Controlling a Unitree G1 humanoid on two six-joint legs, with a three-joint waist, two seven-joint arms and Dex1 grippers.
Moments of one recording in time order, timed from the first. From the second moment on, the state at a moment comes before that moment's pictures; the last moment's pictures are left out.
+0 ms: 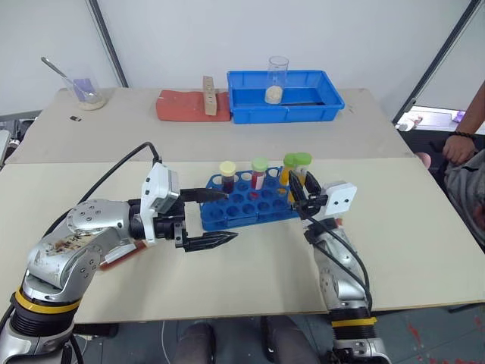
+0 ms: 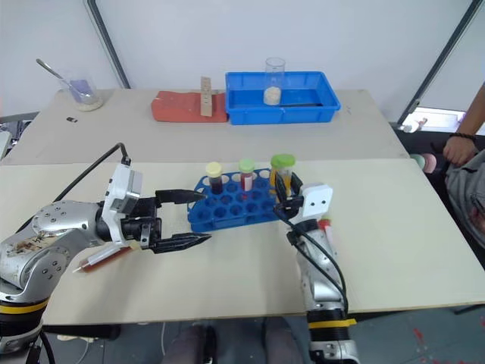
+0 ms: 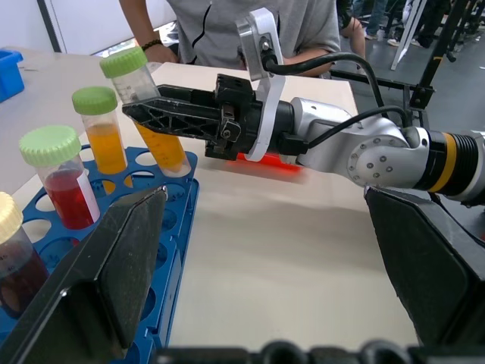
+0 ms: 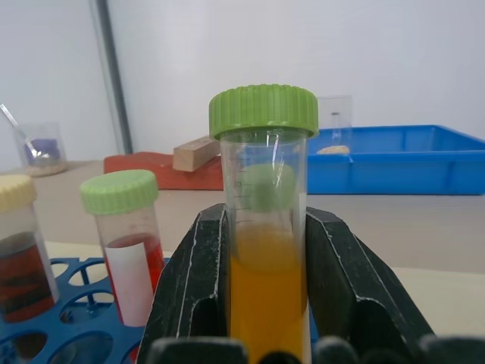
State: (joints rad) left arm -0.32 0.78 0.06 -0.48 -0.76 0.62 -0.99; right arm -0.24 0.01 -0.03 0.04 0.13 -0.19 0.24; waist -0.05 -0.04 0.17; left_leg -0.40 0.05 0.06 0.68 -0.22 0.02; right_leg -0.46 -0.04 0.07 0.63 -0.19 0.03
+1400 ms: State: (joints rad) left arm -0.20 0.87 0.04 -0.53 -0.62 0.44 -1.12; right arm -0.21 -0.76 -0.21 -0.63 0.55 1.16 0.41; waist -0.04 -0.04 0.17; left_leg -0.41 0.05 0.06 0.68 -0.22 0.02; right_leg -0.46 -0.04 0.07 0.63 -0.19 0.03
